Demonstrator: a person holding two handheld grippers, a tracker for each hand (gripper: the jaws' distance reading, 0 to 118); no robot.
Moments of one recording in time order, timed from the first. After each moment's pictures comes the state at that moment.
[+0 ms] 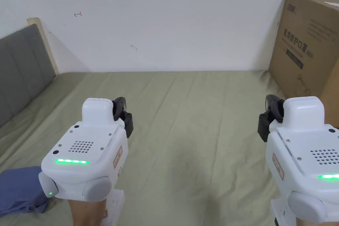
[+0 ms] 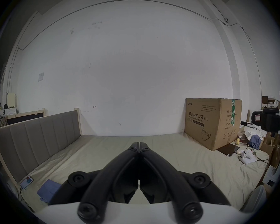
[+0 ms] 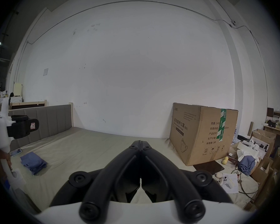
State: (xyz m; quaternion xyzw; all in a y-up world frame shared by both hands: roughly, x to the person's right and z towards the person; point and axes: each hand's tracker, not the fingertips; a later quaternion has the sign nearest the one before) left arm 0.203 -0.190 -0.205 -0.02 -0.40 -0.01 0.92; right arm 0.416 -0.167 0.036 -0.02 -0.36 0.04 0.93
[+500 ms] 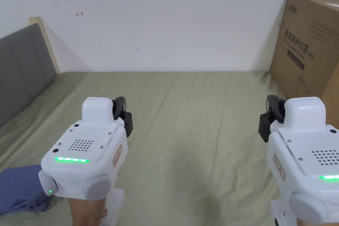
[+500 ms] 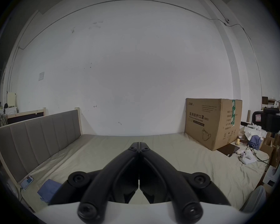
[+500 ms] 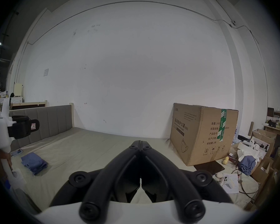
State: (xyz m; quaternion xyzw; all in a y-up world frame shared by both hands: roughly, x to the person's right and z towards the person) left arm 0.200 -0.190 -0.206 -0.03 -0.39 0.00 0.92; right arm 0.416 -0.169 0.036 -0.02 -0.35 0.04 0.93
